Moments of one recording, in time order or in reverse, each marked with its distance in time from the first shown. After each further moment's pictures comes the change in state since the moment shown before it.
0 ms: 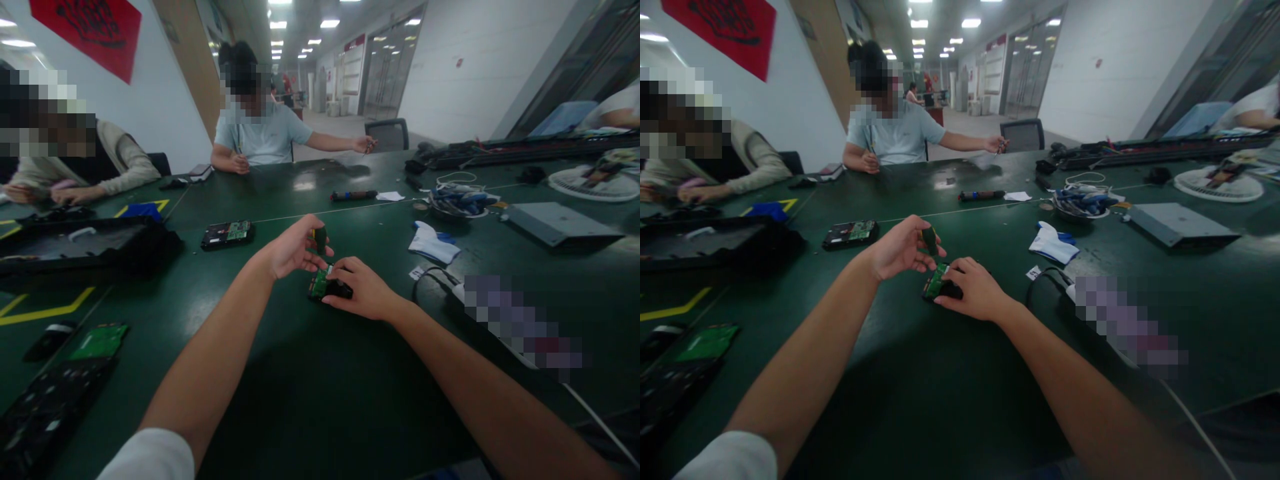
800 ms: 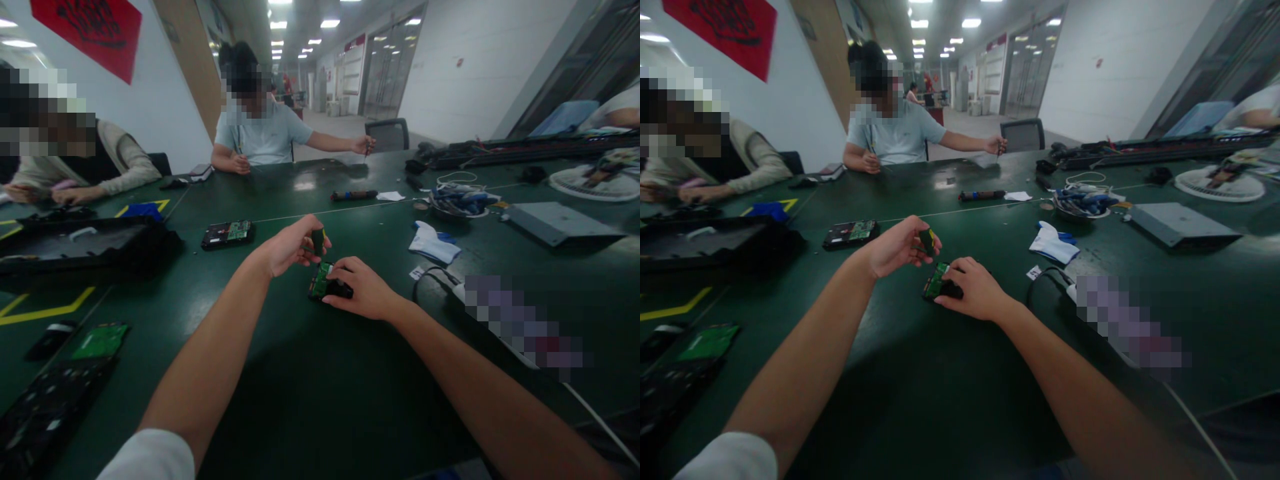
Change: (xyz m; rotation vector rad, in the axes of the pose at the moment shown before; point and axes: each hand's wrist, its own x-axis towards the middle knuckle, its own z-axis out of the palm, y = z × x) left_hand -0.002 0.002 -0.003 0.137 0.059 0.072; right_hand 0.001 -0.002 -0.001 0.003 -0.010 0.010
